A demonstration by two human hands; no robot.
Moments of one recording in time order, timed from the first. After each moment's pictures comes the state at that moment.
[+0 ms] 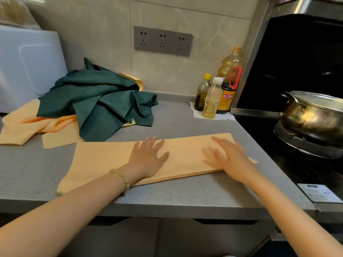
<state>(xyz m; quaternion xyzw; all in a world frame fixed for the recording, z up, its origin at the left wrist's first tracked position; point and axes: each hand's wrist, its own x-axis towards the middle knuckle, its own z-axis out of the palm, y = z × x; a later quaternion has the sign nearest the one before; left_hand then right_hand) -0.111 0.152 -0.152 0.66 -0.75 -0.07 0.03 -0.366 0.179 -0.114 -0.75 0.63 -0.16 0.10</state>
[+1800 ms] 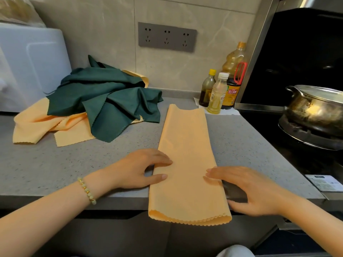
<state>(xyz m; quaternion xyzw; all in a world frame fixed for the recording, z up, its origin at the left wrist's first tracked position) -0.039 0.208 -0.139 0.40 -0.90 -0.13 0.13 -0.377 0.242 -0.132 -0.93 0.36 -0.10 0.01</state>
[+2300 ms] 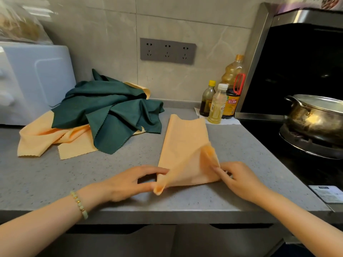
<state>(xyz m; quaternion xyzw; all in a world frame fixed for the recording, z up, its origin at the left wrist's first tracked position) -0.025 0.218 -0.134 0.42 -0.84 -0.31 0.15 -0.343 0.202 -0.130 -0.83 0.50 -0.22 0.07</state>
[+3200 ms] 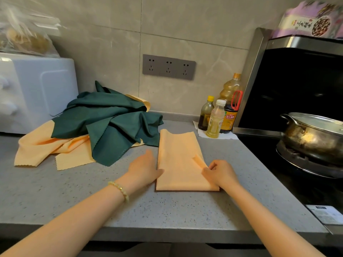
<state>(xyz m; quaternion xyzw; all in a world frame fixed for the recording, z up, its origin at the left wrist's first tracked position) -0.080 0.164 -0.104 0.70 -0.68 -0.16 0.13 -0.310 0.134 -0.127 -0.62 0.72 -0.27 0.16</state>
